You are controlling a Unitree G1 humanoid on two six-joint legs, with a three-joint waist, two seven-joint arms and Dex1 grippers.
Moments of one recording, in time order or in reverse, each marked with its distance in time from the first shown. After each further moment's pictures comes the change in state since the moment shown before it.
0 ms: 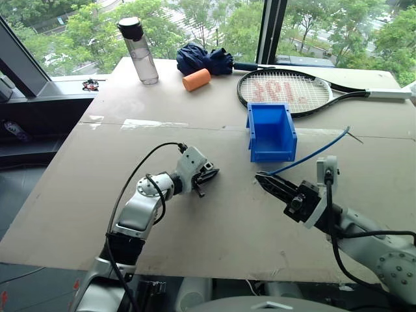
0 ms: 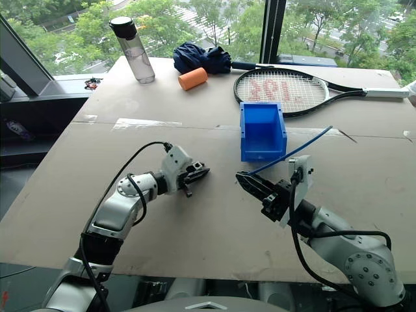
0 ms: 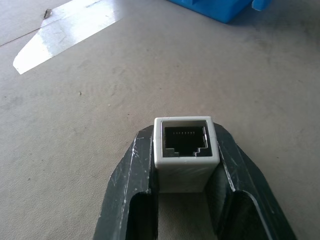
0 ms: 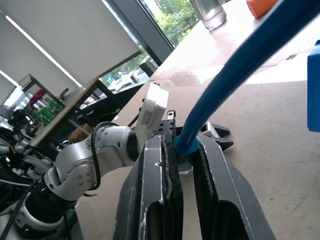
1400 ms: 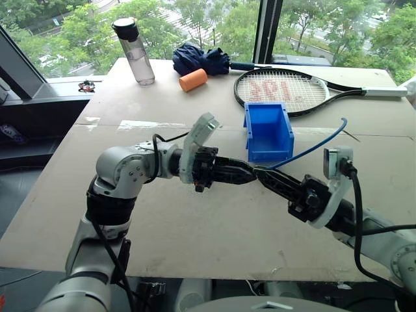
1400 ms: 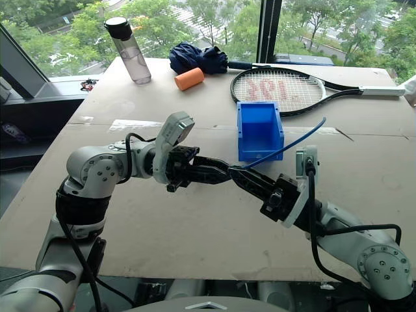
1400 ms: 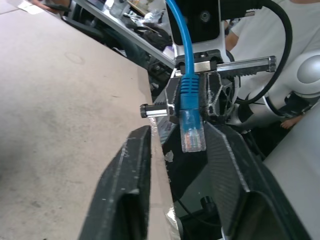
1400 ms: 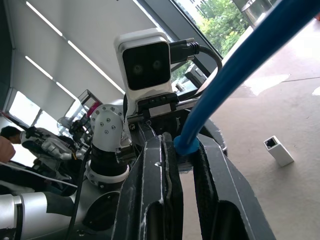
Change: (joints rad) left arm -0.291 0.096 0.137 -0.184 -0.662 0.665 -0.306; right arm -0.028 -0.013 -0.059 -0.028 0.361 0.034 -0.046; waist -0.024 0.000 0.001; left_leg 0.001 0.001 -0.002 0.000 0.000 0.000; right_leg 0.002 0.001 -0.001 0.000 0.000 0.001
